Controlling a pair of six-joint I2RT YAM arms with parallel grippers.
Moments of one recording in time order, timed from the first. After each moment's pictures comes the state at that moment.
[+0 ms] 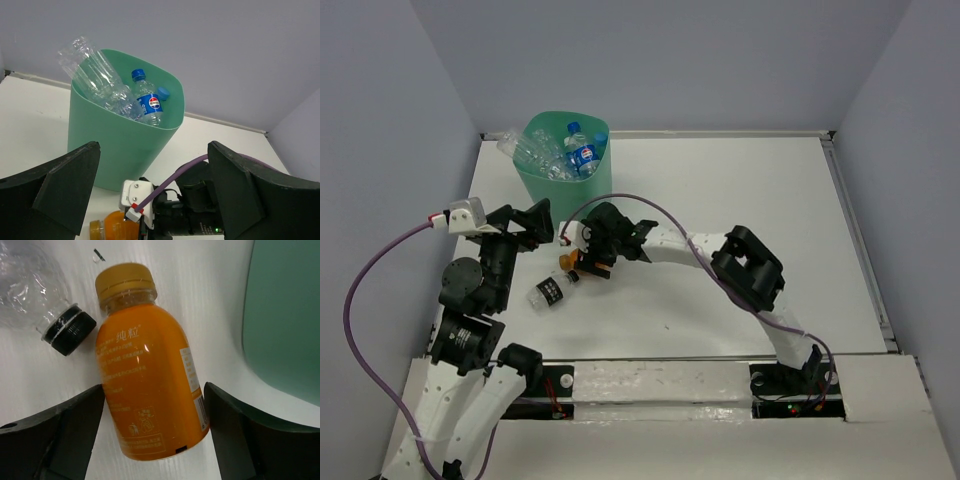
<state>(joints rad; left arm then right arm) -0.36 0.46 0.76 -0.15 -0.28 -0.36 0.96 2.21 1.68 -0.22 -0.23 -0.48</state>
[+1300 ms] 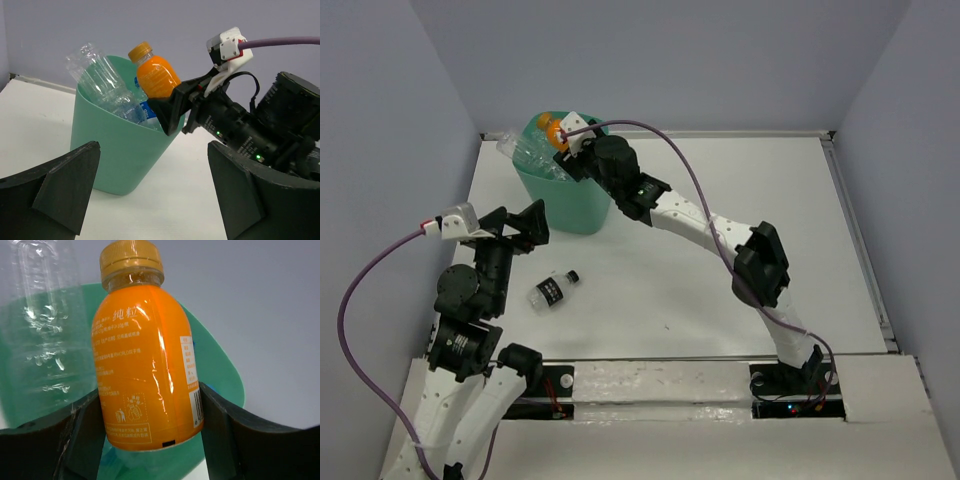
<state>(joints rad) -0.36 0.43 0.76 -0.15 -0.30 -0.37 0.91 2.16 2.04 0.11 0.24 -0.38</state>
